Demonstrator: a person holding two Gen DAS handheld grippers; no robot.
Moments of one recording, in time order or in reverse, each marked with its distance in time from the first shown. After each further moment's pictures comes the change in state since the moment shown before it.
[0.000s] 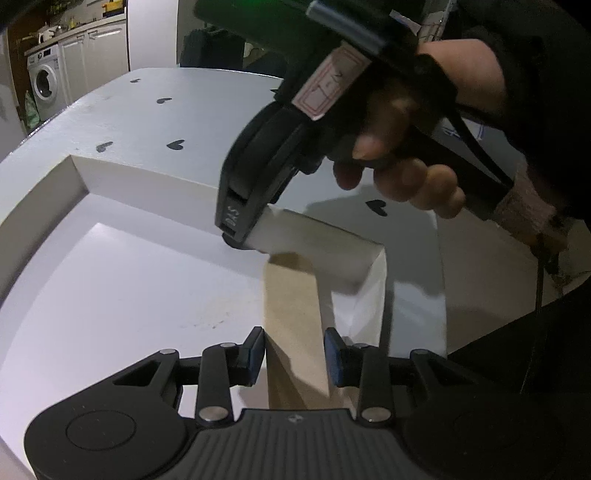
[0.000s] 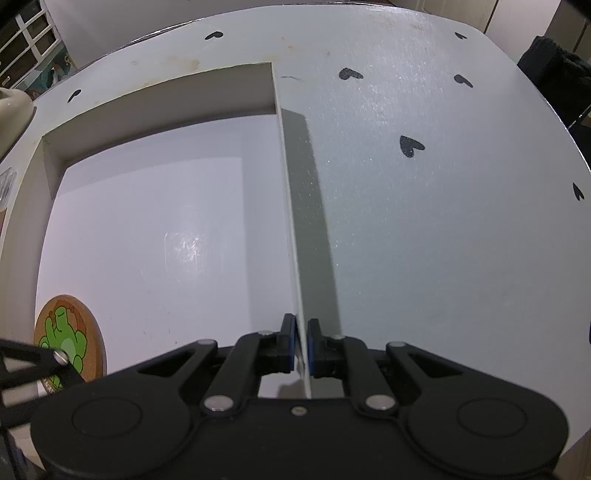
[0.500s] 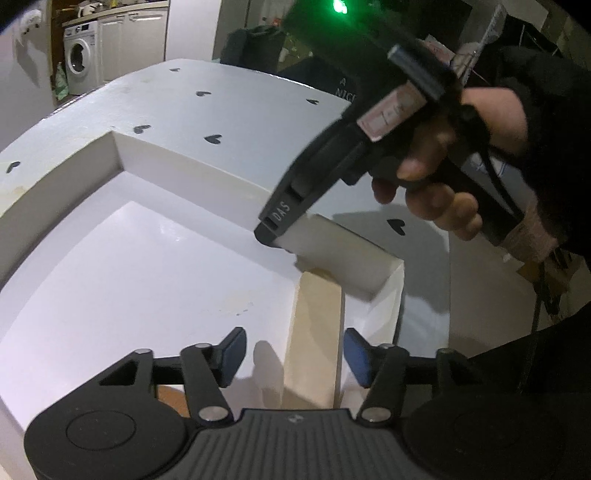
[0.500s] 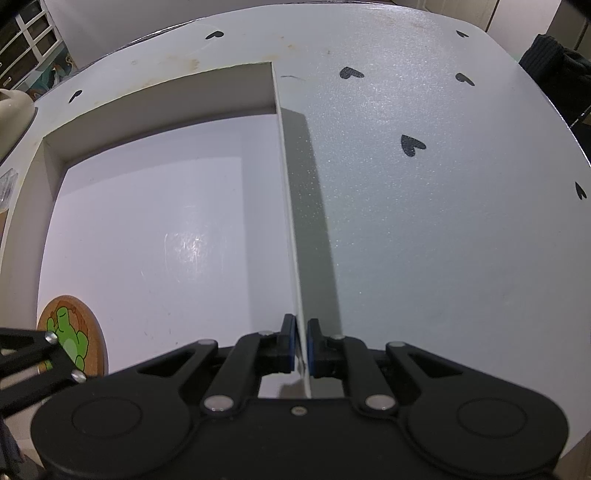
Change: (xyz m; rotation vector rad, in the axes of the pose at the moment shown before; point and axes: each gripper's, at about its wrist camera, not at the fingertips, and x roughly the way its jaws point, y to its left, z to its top) left arm -0.023 0.013 -0.010 -0.134 -0.037 0.028; right arm 0.000 -0.001 -0.001 0.001 0.002 0.011
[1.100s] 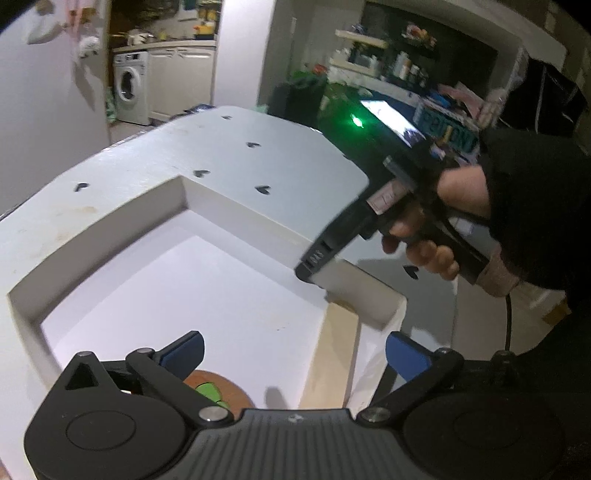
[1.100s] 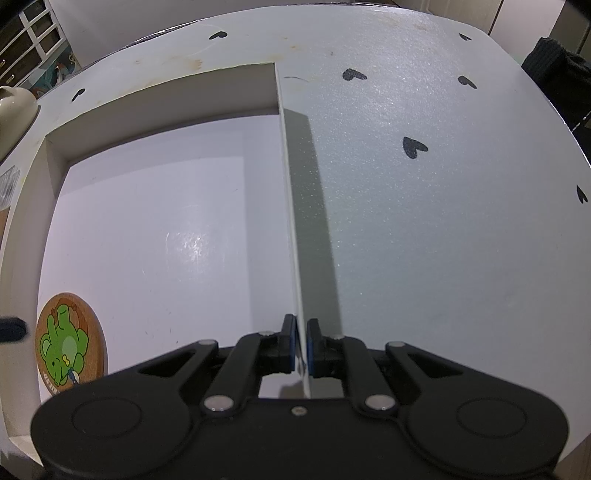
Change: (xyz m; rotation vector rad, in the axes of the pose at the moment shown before) left arm -0.067 -0.005 -0.013 -0.080 -0.157 0.128; right arm -0.001 0.000 0.000 -0.010 -0.004 0.002
